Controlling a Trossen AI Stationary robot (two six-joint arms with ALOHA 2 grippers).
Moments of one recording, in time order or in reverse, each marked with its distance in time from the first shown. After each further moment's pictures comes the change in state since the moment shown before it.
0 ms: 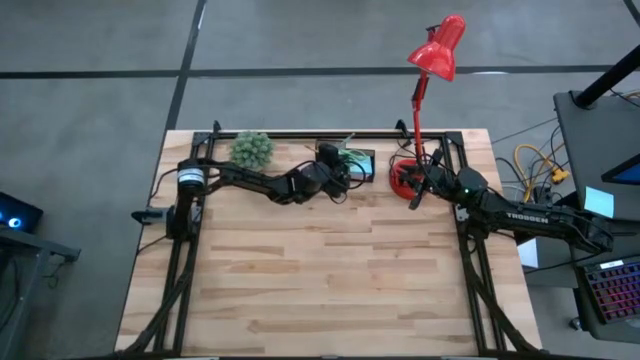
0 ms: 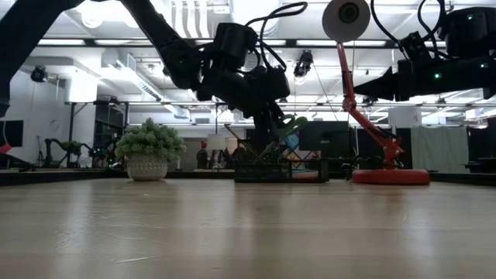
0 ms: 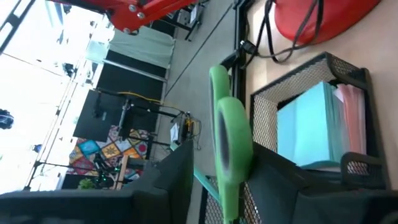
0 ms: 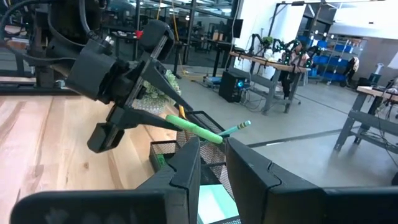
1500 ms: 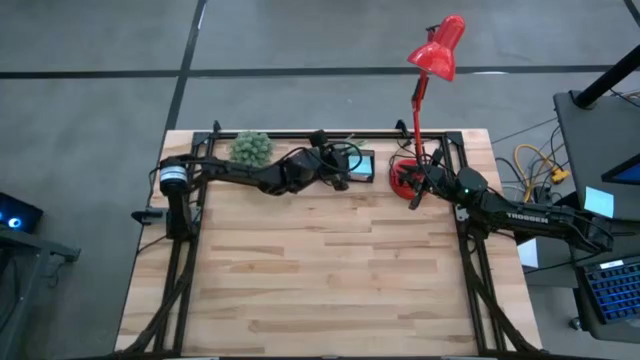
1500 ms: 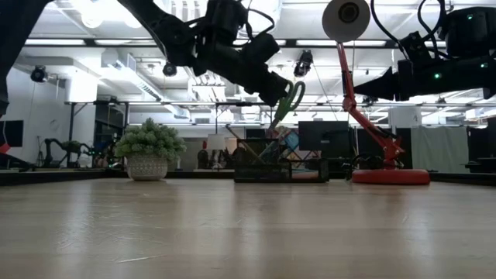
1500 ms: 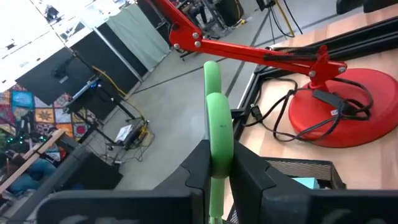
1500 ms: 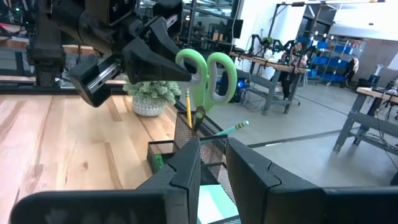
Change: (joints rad) left arm 0.030 -0.139 0.016 -0.074 0.129 -0.502; right arm 0.000 0.000 0.000 0.001 0.000 -0.006
